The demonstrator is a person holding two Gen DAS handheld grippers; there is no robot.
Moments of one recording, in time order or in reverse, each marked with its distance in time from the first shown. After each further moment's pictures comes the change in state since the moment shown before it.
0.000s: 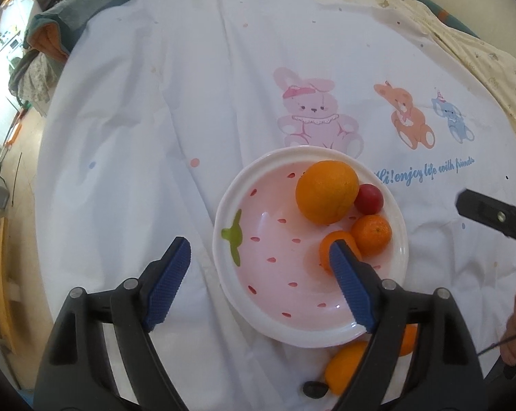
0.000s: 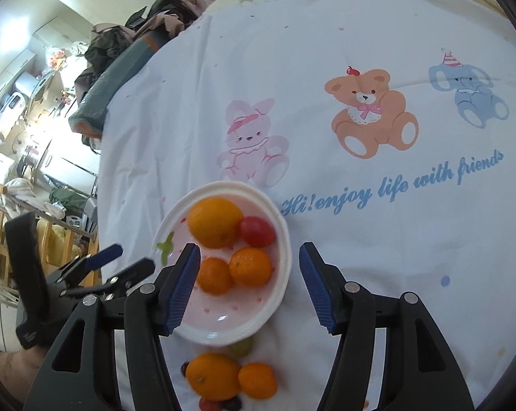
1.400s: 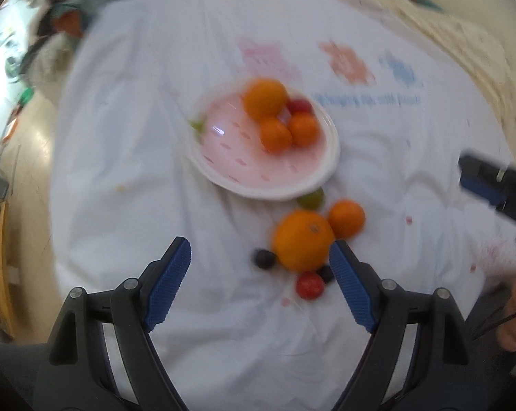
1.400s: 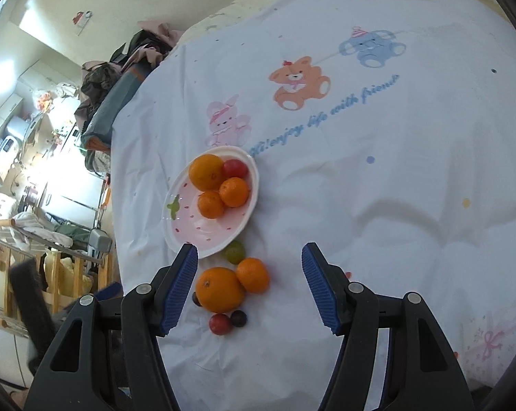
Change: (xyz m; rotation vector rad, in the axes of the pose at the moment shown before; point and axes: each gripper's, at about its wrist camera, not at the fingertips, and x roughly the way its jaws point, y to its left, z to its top) left arm -0.069 -0.051 -0.108 0.061 0.074 -0.042; right arm -0.101 -0.019 -0.111 0.178 -0.099 -0.025
